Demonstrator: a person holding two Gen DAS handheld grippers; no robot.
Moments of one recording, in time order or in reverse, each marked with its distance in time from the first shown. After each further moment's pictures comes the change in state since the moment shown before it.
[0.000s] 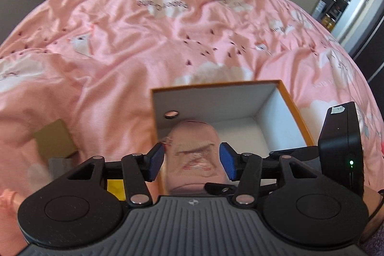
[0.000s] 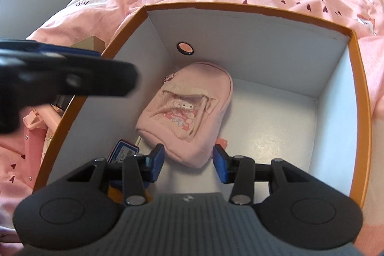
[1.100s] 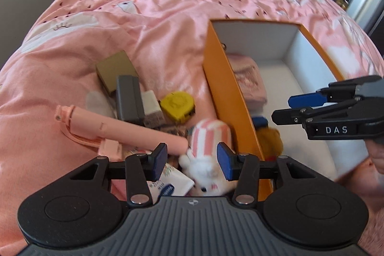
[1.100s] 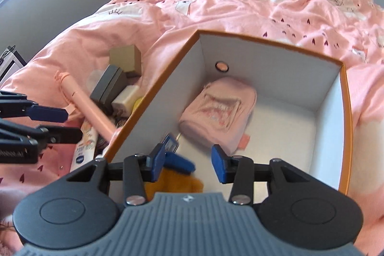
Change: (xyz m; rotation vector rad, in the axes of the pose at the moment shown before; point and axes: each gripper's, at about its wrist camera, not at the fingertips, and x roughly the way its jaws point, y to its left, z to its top) left arm -0.051 0.047 -0.104 0.067 0.083 0.079; right arm -0.054 0.062 -0.030 -0.060 -0.098 -0.035
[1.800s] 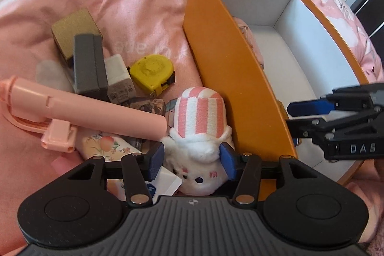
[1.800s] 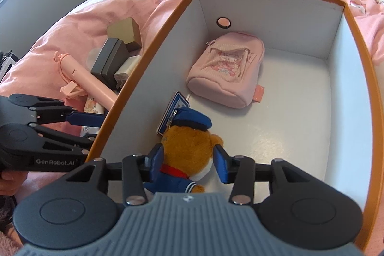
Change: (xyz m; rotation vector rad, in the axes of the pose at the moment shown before) left arm 0.067 0.016 -0.009 -0.016 0.135 -0.167; right arm 0.019 0.004 -0.036 0.119 0.081 0.041
